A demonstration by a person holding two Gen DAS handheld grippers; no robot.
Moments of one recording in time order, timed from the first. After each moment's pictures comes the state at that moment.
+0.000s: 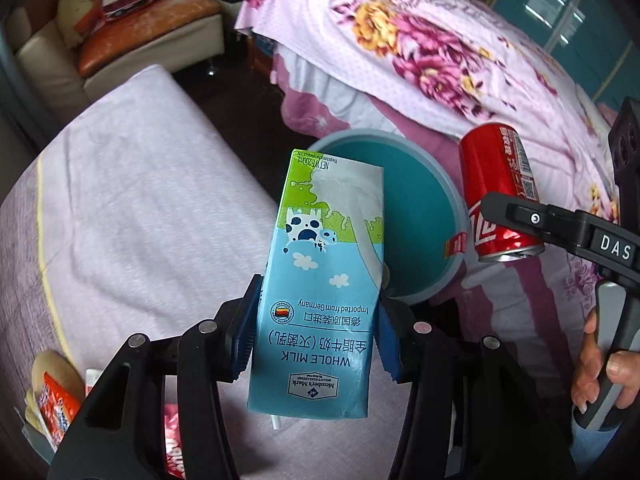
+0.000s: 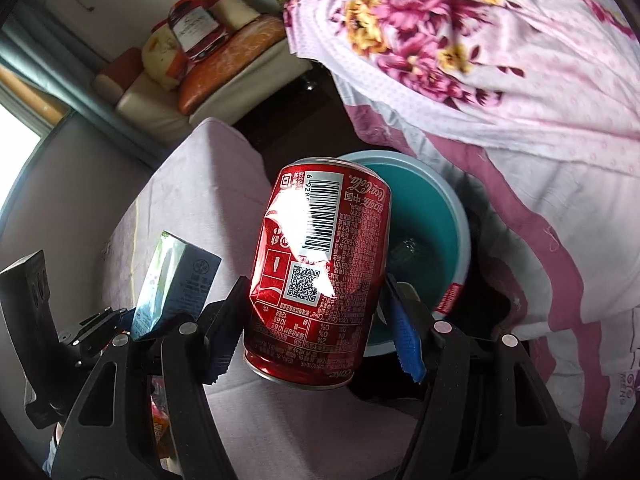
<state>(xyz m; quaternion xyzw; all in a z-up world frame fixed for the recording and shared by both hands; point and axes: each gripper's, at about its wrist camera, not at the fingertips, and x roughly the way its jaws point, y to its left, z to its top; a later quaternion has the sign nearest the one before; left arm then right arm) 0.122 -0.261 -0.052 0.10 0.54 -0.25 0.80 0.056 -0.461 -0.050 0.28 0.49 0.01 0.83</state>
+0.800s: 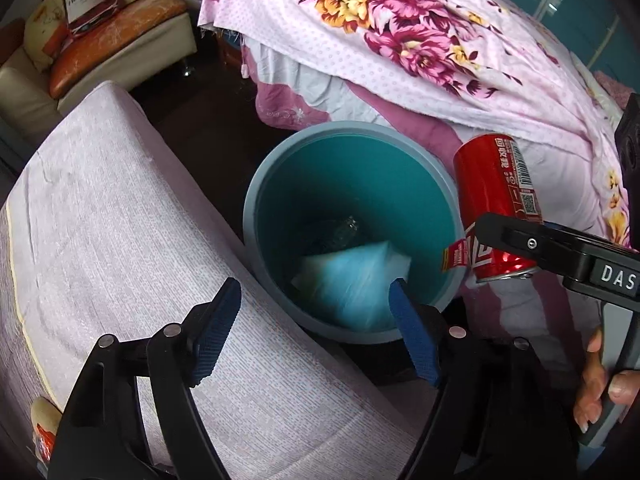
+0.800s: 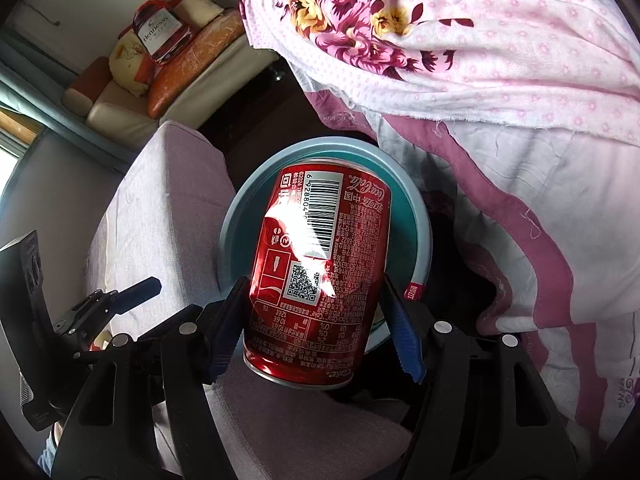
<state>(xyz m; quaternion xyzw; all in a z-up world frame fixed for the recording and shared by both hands) 0.146 -0.317 -0.080 0.14 0.55 -0.26 0.78 0.062 -0.494 -0.083 0.29 0.51 -0.03 0.81</state>
